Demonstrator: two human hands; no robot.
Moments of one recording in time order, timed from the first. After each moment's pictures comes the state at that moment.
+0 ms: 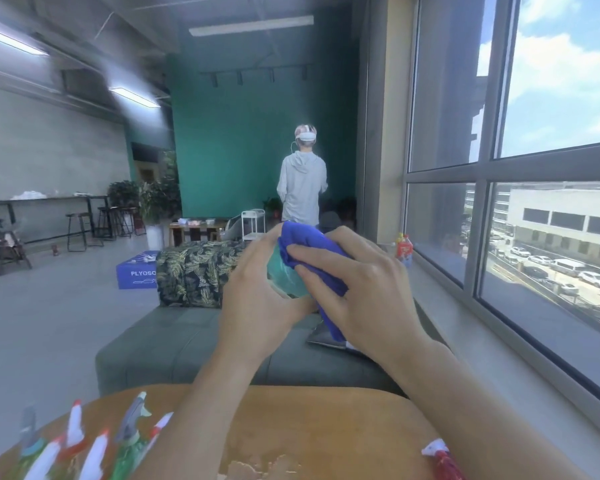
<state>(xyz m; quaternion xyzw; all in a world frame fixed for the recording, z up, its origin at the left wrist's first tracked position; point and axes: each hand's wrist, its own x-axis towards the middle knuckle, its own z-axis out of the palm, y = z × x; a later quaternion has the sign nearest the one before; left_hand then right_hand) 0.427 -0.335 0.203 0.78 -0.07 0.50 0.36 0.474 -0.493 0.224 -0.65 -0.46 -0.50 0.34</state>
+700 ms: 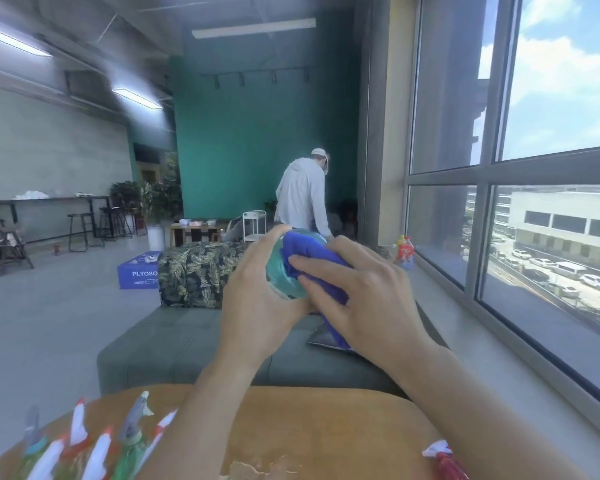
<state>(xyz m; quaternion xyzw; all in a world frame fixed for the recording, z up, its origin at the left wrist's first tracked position) 0.425 -0.329 0.202 0.78 -0.05 0.50 0.36 0.474 -0.493 0.220 -0.66 -0.47 -0.51 0.30</state>
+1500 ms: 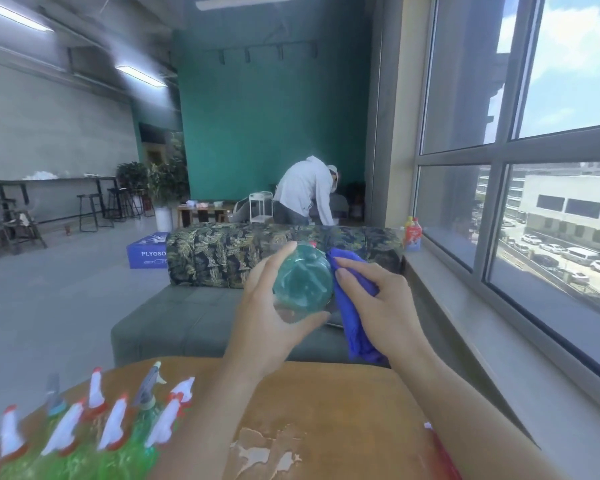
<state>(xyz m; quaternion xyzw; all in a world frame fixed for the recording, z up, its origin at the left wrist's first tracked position) 0.419 -0.320 0.141 0.81 -0.05 0.40 0.42 0.496 -0.491 0.166 -0.68 -0.31 -0.14 0.65</state>
